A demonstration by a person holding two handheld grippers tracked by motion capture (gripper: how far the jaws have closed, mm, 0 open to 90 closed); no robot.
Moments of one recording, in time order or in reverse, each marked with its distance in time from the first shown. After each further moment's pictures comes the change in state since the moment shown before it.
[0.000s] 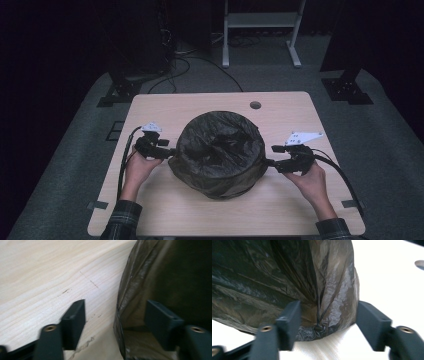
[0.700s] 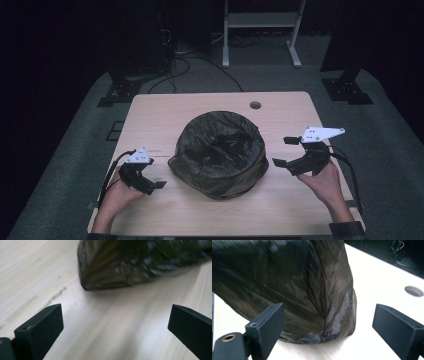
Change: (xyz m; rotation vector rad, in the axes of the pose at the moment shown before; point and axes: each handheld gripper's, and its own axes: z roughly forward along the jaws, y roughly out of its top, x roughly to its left) left arm -0.041 -0.065 -0.042 0.052 -0.033 0.212; right arm 0.005 0.019 -0.047 -0.091 0.046 -0.071
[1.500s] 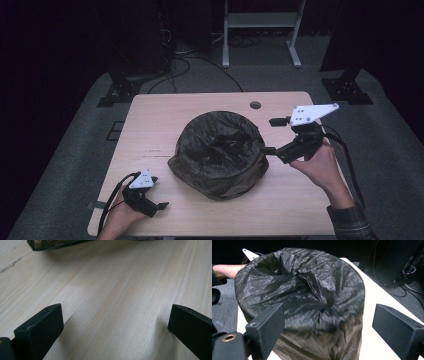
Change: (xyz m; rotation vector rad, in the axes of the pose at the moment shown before) left arm -0.031 -0.045 0.021 -0.007 -0.026 0.067; right arm 0.032 0.092 -0.010 -0.007 0.078 -0.171
